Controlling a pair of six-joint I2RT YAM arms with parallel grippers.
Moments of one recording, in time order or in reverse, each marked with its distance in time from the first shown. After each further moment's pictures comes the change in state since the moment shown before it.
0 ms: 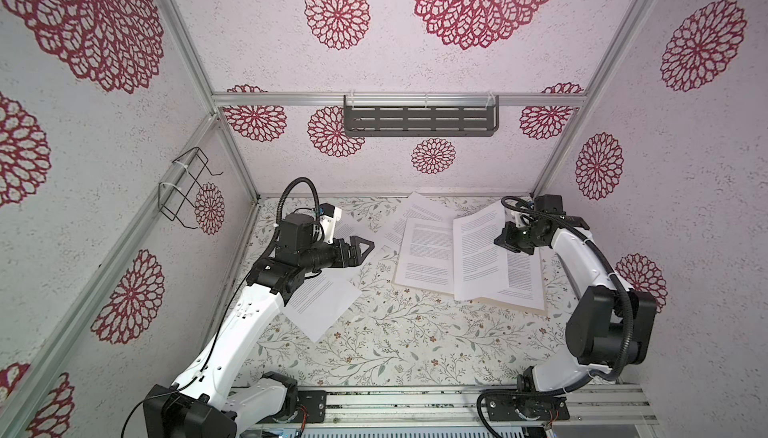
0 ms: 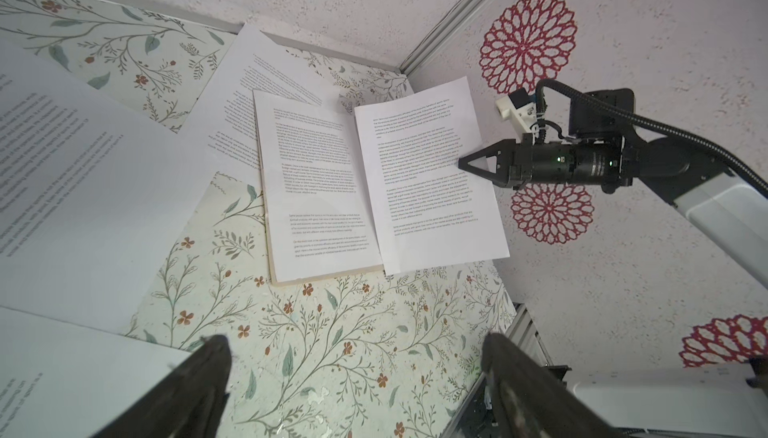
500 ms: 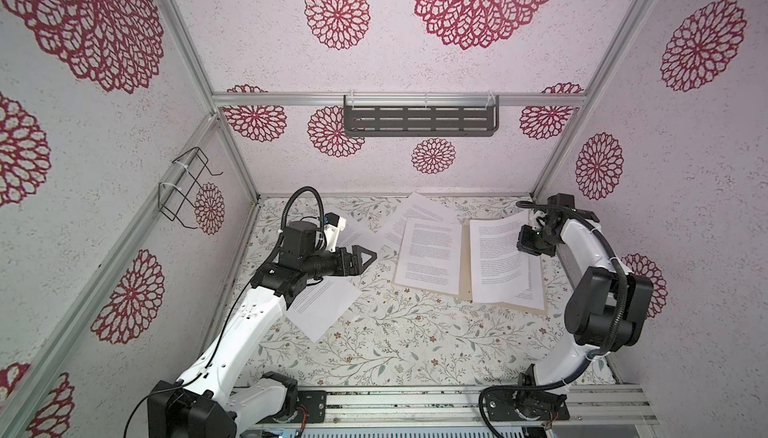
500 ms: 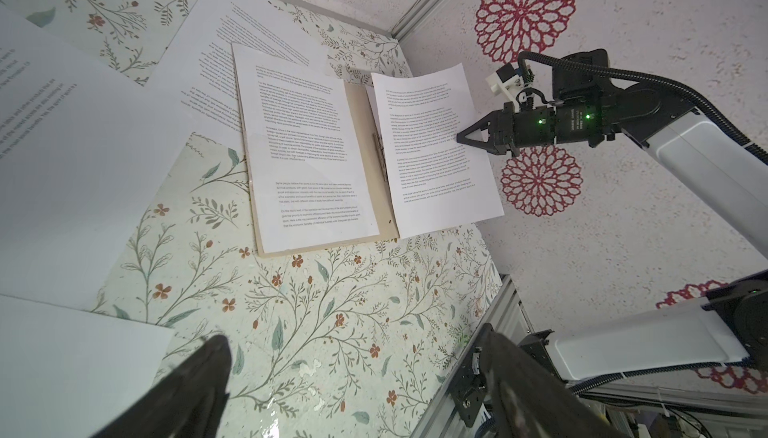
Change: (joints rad) left arm 0.001 0.001 -0.057 0.025 0.080 -0.003; right arm -0.120 0.118 0.106 -0.093 0.180 -0.094
